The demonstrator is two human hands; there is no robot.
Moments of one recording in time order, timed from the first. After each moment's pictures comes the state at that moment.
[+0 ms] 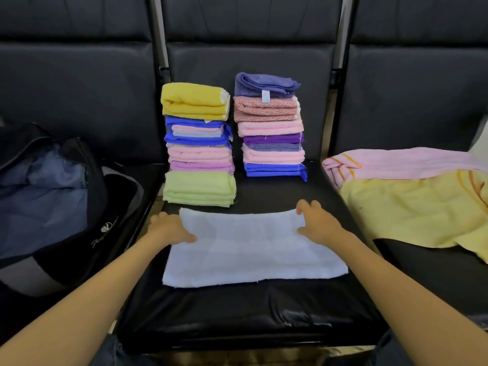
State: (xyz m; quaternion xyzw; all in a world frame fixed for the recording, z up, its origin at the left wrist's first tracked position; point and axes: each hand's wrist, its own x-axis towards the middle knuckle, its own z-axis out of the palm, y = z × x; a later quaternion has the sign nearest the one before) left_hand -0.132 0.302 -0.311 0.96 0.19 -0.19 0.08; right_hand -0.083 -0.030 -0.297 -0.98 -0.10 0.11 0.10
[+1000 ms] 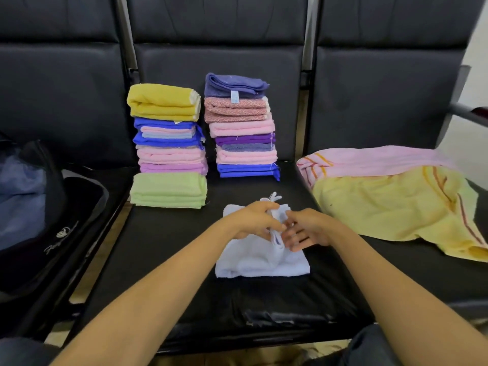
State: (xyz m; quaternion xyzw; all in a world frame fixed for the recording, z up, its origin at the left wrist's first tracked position) left_hand -0.113 0.082 -0.262 0.78 -0.03 -0.28 0.56; right_hand -0.088 -0.076 -0.282 -0.80 0.09 0.32 0.50
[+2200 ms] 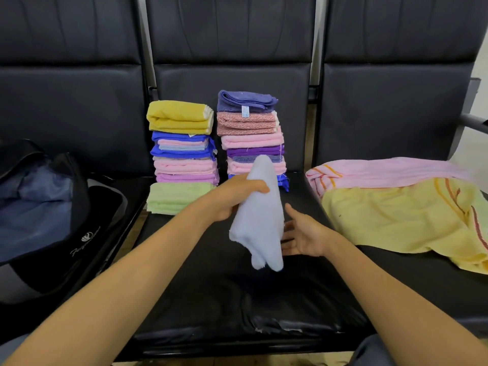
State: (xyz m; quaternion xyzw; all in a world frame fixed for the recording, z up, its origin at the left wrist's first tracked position) left_hand -0.123 0.128 -0.192 0.74 0.04 -0.16 0.65; right_hand -0.088 -0.056 -0.285 -0.63 0.14 0.38 0.67
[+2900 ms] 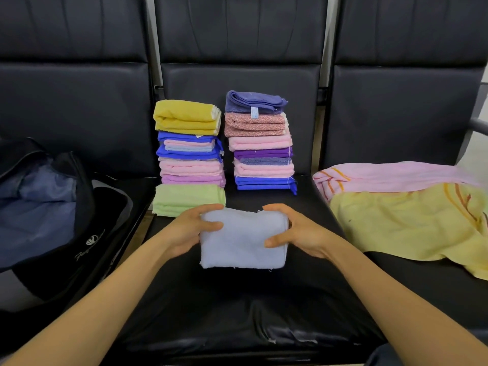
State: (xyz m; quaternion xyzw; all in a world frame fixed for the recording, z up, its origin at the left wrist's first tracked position) left_hand -0.147 0.229 -0.259 0.68 0.09 -0.14 0.72; right_hand -0.101 -0.026 -0.265 -0.74 -0.13 0.27 0.60
